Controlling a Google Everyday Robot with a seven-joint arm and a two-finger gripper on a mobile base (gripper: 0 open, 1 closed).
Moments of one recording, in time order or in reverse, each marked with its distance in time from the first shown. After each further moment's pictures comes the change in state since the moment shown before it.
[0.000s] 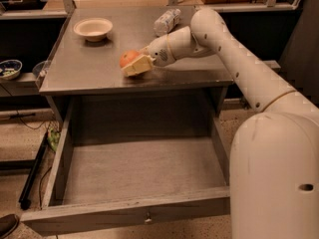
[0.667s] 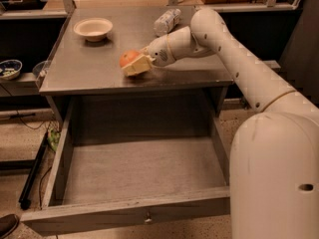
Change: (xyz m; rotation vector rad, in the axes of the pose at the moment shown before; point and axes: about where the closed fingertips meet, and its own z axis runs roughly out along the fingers) arm 0.000 0.000 0.000 0.000 0.000 0.000
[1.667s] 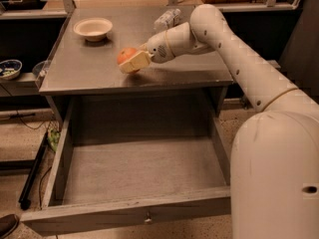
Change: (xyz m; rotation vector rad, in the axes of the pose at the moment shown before) arm -0.014 0.004 -0.003 0.010 -0.008 0.016
